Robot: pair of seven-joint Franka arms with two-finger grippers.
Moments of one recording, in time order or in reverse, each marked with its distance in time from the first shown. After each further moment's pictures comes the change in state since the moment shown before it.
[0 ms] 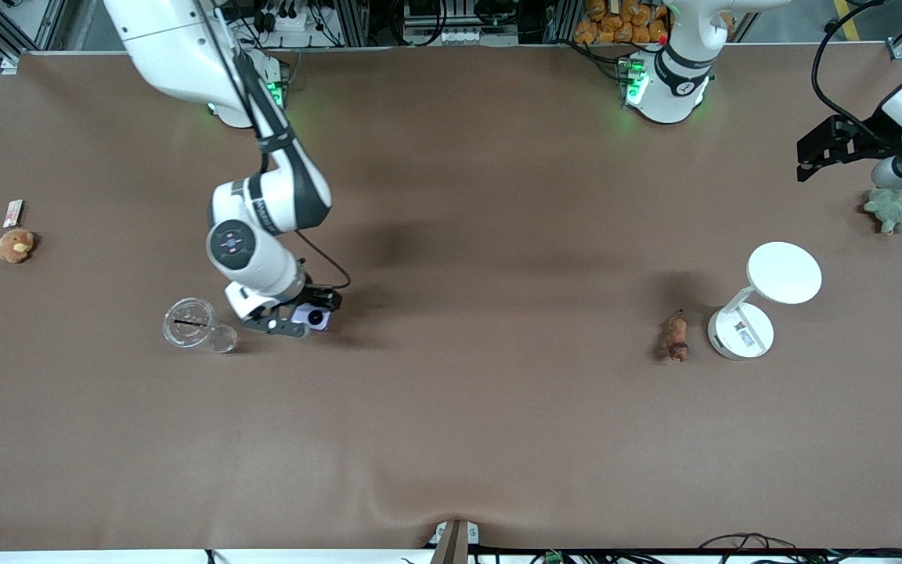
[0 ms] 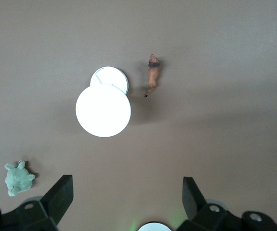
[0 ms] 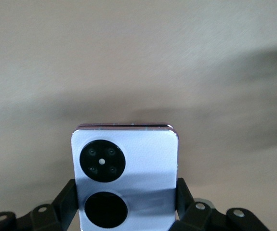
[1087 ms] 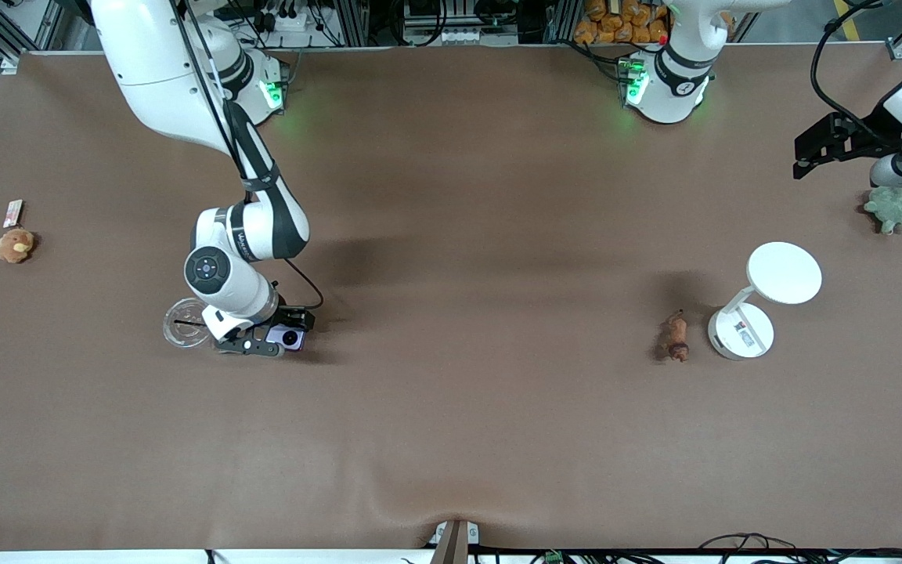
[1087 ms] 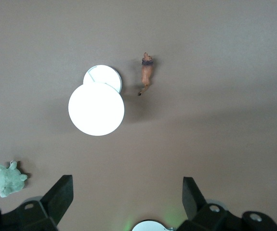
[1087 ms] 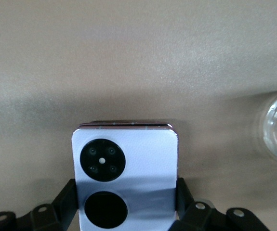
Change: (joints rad) left arm 0.002 0.000 0.005 0.000 -0.032 -0.008 0.001; right arm -0.066 0.108 -0.001 0.010 0.000 0.126 -0.085
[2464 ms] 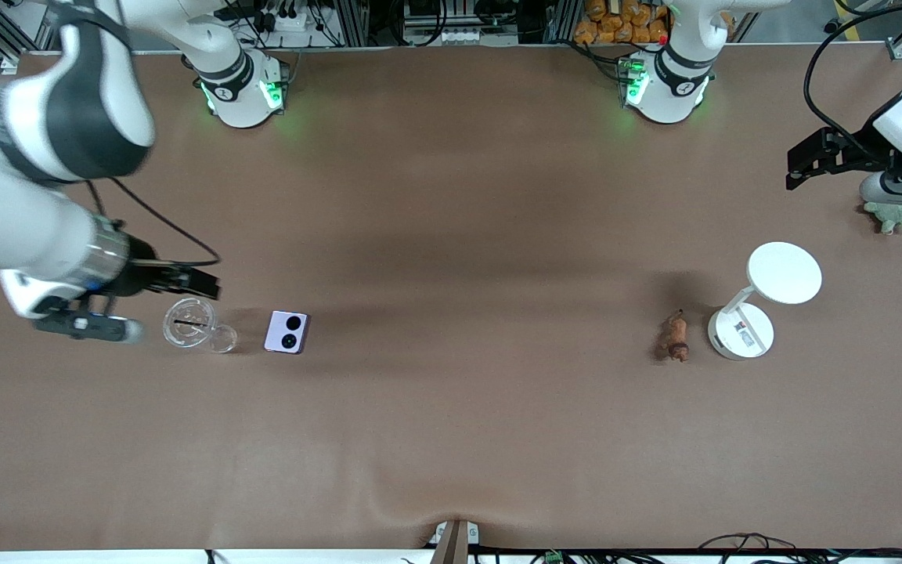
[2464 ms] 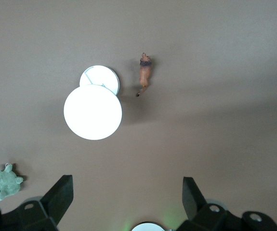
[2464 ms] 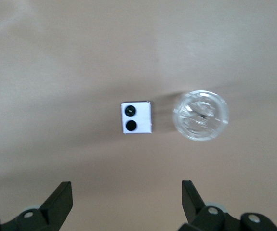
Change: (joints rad) left arm 0.001 0.023 0.000 -0.008 -0.008 0.020 0.000; right arm -0.105 -0.256 -0.086 0.621 -0.019 -0.958 -0.001
